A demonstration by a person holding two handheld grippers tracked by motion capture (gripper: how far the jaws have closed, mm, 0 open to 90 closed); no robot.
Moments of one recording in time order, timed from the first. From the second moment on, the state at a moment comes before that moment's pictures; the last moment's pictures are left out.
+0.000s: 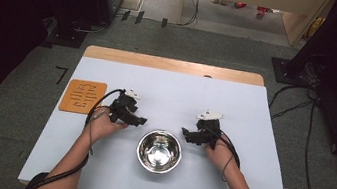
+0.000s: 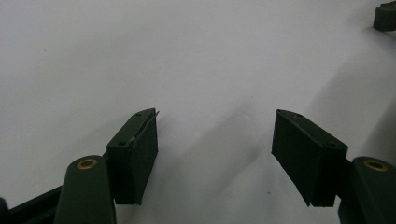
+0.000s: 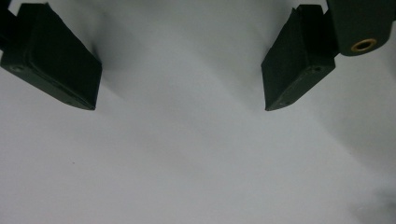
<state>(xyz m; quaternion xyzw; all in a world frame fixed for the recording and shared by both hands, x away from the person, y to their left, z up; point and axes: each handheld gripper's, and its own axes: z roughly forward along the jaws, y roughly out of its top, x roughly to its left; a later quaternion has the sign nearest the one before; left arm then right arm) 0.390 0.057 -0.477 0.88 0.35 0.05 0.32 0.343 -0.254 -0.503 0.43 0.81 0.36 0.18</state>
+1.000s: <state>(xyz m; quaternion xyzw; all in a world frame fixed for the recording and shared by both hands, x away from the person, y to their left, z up) 0.379 0.056 -0.459 0.88 0.32 0.03 0.34 0.343 -0.254 -0.503 0.43 0.81 0.36 0.18</state>
